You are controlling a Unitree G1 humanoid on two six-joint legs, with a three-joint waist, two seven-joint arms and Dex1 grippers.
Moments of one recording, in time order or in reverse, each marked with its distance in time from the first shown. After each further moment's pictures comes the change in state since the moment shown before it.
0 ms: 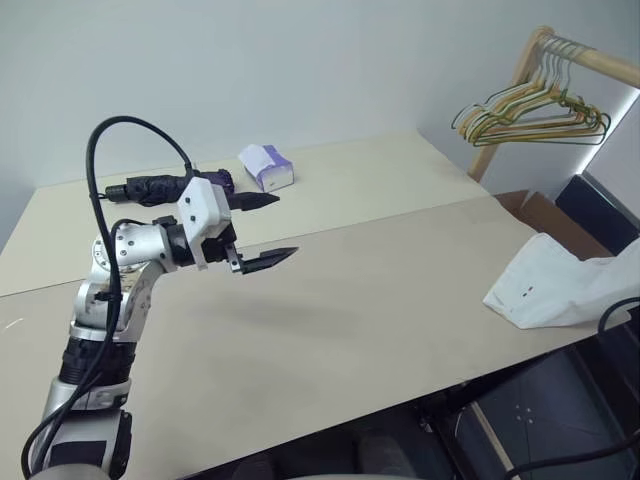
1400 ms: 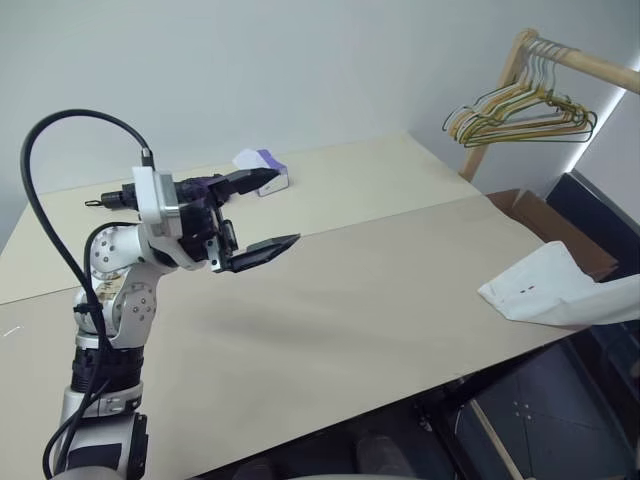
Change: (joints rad) left arm 0.018 -0.097 0.094 -0.035 -0.263 -0.085 -0.085; right arm 0.244 0.097 0.252 -0.394 -0.030 -0.105 -0.287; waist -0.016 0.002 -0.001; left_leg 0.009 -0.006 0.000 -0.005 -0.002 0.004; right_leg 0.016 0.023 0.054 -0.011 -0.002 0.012
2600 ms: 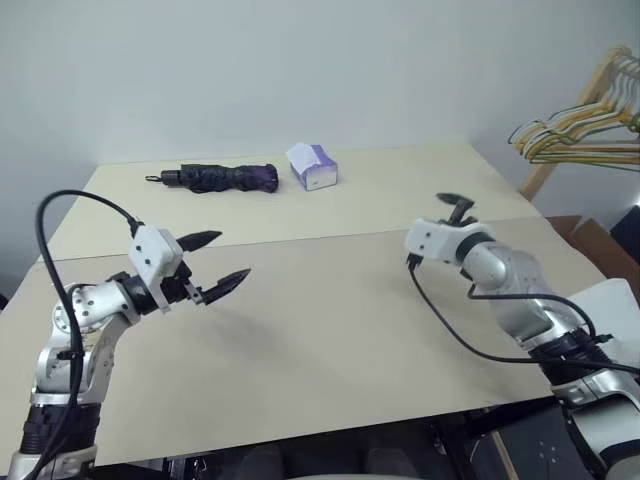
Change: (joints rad) left arm 0.335 0.135 0.045 -0.015 0.250 0.087 0.268; right arm 0.321 0.169 0.922 -0.492 -0.526 -0.685 0.834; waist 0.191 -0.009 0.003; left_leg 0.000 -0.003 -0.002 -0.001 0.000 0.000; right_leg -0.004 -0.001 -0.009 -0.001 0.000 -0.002
